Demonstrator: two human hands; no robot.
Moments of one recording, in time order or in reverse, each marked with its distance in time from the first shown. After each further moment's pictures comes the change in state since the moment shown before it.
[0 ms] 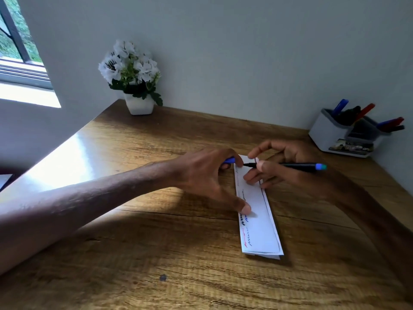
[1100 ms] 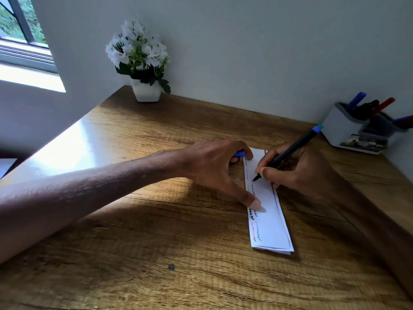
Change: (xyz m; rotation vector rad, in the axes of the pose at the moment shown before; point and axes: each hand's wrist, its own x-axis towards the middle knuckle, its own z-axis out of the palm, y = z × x) left_hand 0.002 0.000 0.001 0.057 0.001 -0.018; right_hand 0.003 0.007 0.023 -0.196 0.165 -0.035
